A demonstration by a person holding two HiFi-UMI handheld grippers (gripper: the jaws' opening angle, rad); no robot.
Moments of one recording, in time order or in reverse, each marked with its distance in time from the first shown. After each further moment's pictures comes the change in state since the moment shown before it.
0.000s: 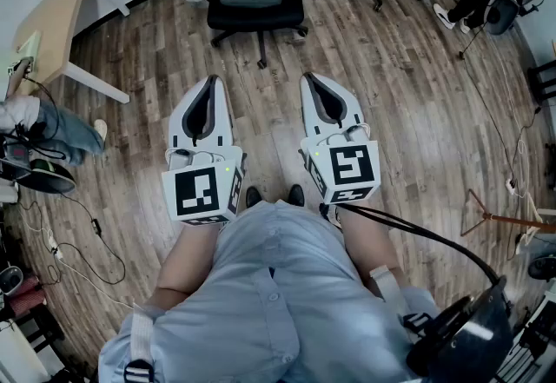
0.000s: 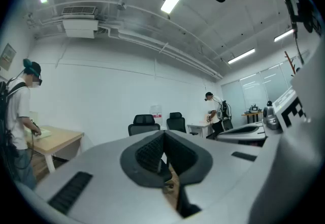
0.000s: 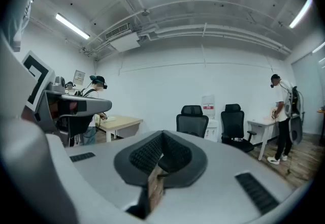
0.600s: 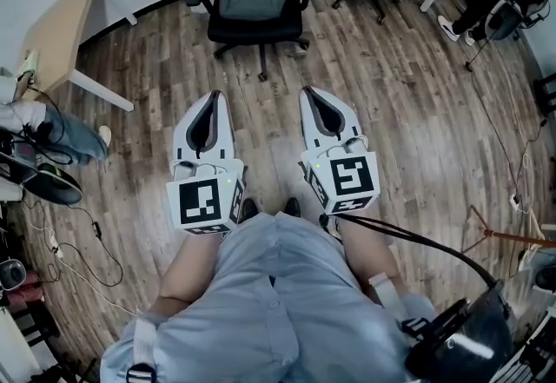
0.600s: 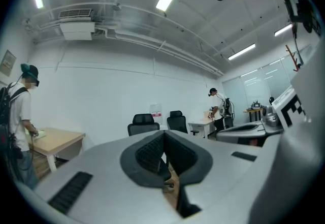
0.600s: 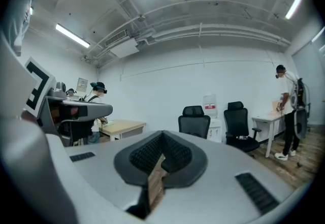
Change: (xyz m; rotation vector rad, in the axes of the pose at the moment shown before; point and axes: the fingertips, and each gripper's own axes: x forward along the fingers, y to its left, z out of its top) left arm 0.015 -0.043 -0.003 0.021 0.017 0.026; right arm -0.012 -0.041 -0.008 0.046 -0.023 0.057
